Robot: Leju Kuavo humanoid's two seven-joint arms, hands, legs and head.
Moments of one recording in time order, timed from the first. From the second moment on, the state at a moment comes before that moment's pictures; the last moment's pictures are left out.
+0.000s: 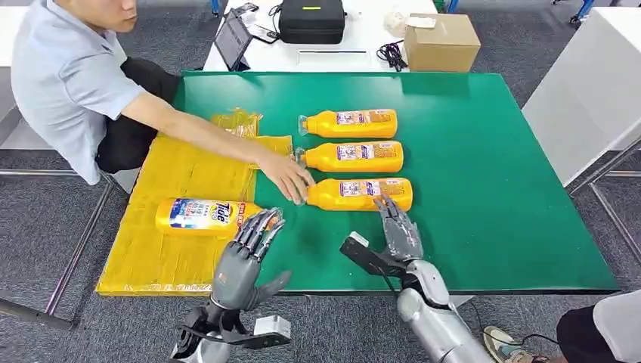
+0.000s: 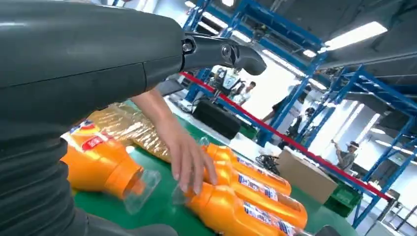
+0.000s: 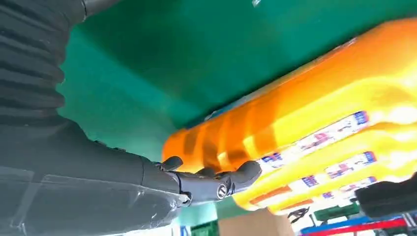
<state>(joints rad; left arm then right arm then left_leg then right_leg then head) -0.07 -0.19 -0.36 -1.17 -0.88 0.70 -0.59 -0.32 -0.02 0.41 -0.85 0.81 -0.39 -0.20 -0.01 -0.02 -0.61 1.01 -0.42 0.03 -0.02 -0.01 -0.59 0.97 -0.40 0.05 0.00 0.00</state>
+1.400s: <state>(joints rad) -0.01 -0.24 -0.32 -1.16 -0.92 0.70 -0.59 -0.34 -0.10 0.62 -1.18 1.10 -0.24 -0.06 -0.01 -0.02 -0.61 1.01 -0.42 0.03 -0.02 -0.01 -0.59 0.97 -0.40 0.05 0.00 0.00</state>
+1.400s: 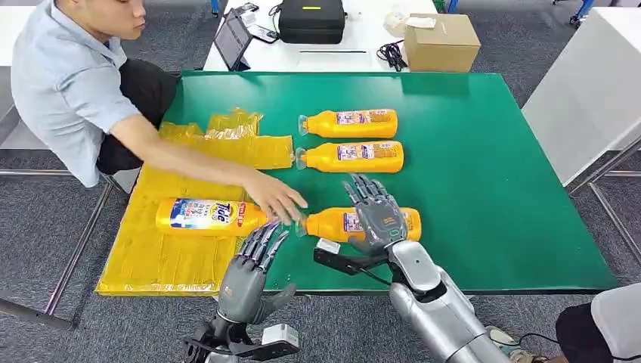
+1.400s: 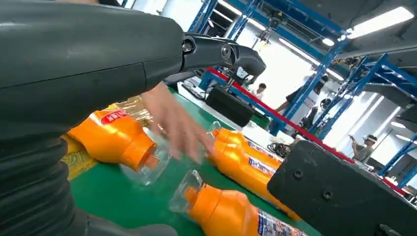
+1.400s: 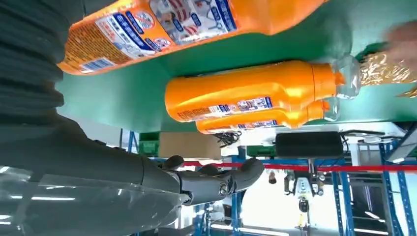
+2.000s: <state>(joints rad) -0.03 -0.23 -0.41 -1.09 -0.79 0.70 -0.54 -0.39 -0.12 0.60 -1.01 1.01 -0.13 -0.02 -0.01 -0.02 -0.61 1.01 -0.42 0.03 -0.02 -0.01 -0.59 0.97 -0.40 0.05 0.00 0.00</state>
